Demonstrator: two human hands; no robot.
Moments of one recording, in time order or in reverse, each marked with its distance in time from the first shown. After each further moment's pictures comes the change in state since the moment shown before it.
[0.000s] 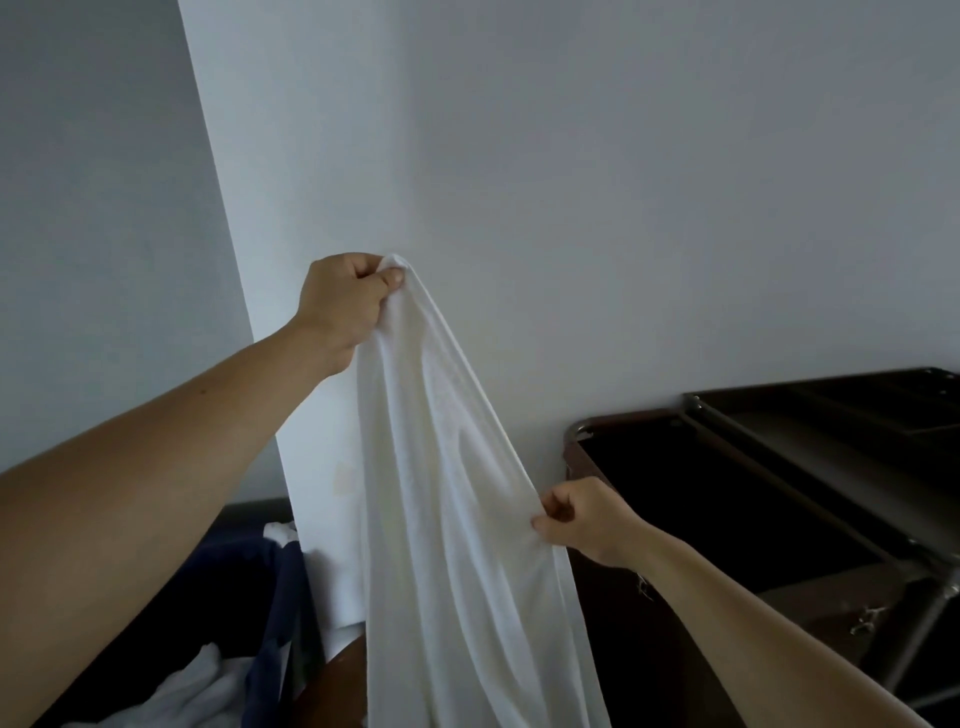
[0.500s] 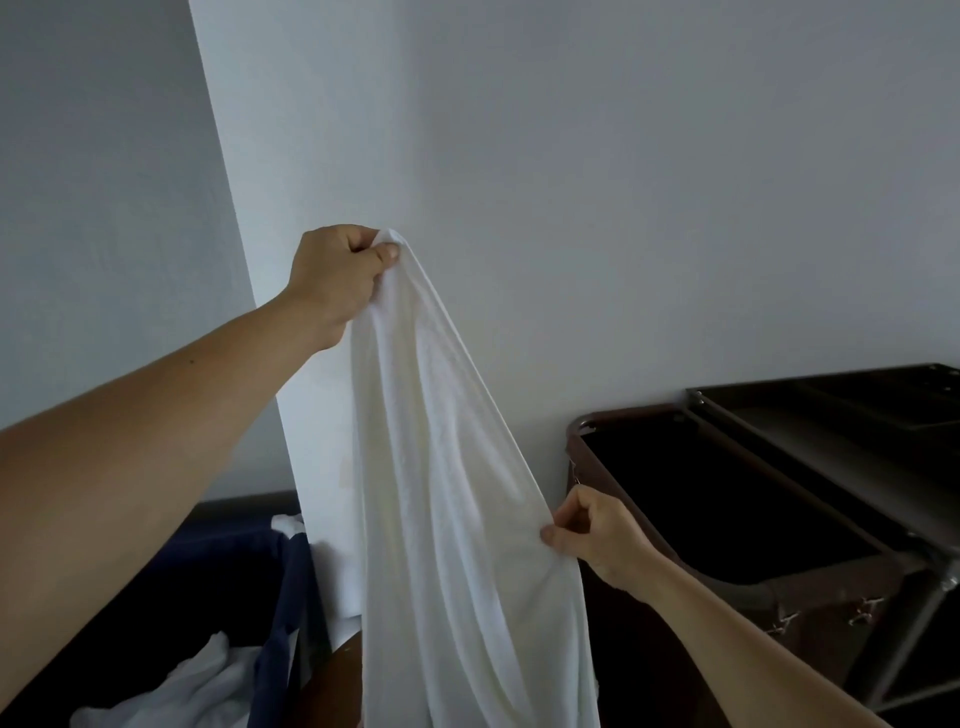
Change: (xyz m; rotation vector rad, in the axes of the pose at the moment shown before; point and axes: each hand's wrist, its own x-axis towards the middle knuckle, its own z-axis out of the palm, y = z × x) left_hand 0.002 0.017 -0.012 0.037 0.006 0.060; right_hand -0.014 0.034 0.026 0.257 0.168 0.053
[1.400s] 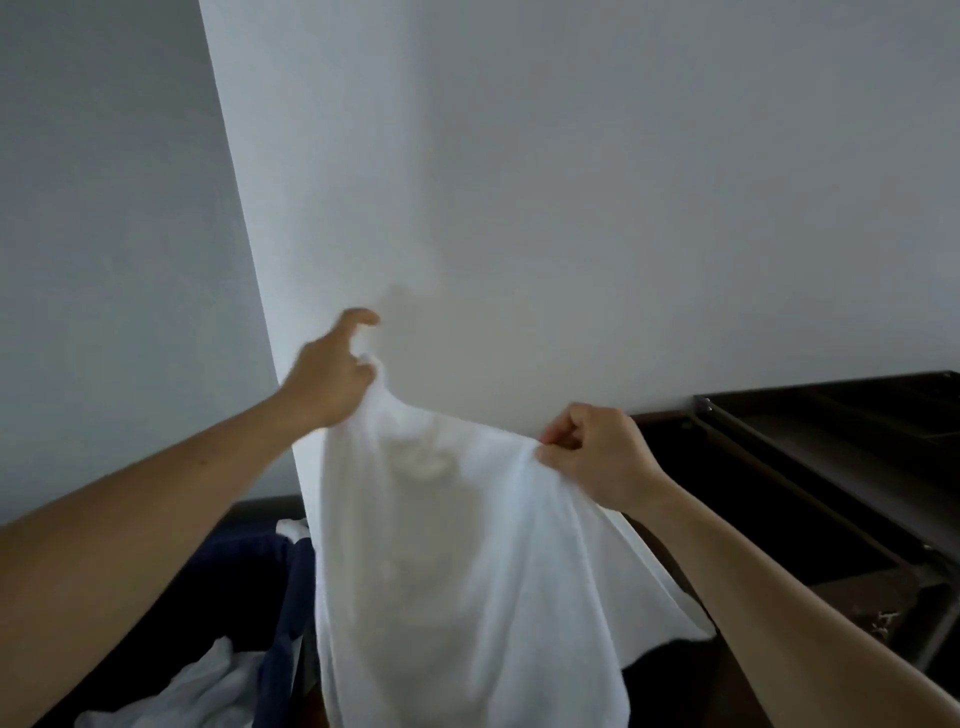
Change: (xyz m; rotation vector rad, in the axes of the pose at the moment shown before) left_hand -0.039 -0.063 -0.016 0.608 -0.127 -0.025; right_hand 0.019 -0.101 -0.028 -0.178 0.156 -0.164
